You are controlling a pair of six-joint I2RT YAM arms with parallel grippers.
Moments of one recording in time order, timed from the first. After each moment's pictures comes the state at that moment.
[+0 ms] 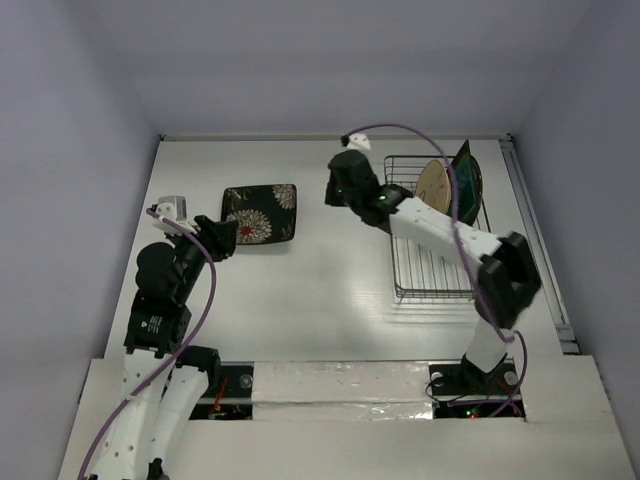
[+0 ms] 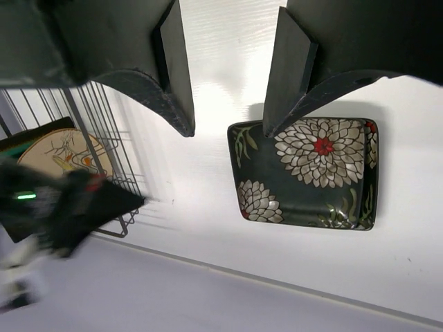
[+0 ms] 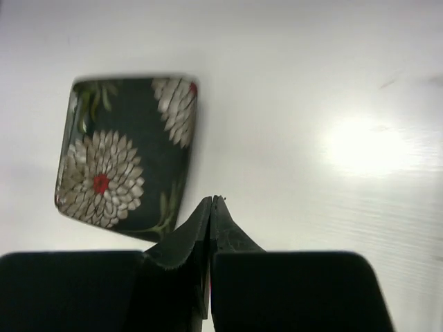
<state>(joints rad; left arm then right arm) -0.15 0.52 0.67 -0.26 0.11 -0.43 0.75 1.86 1.54 -0.25 0.34 0.58</state>
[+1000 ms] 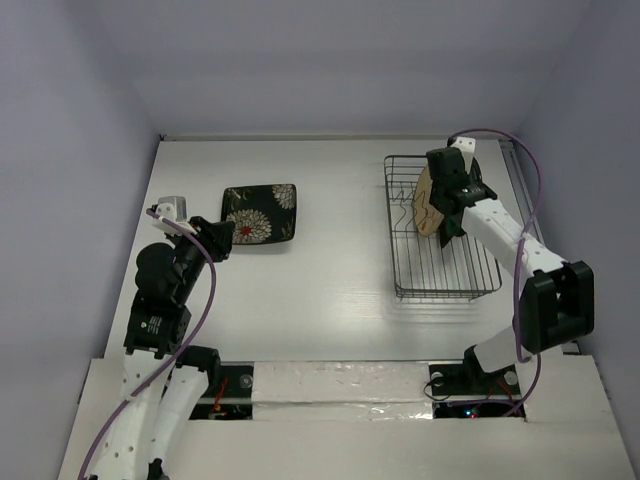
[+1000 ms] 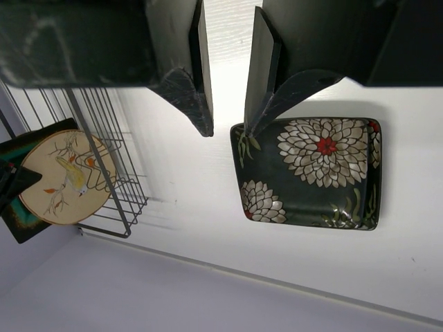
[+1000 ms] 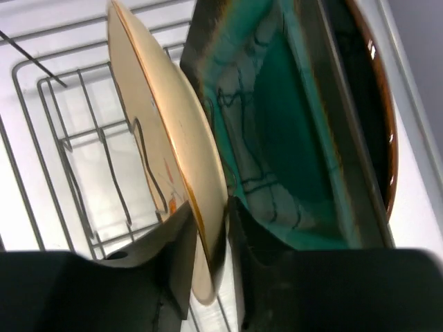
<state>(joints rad) -0.15 0.51 0.67 -0.26 0.11 -0.43 0.29 1.50 1.22 -0.46 0.59 0.32</state>
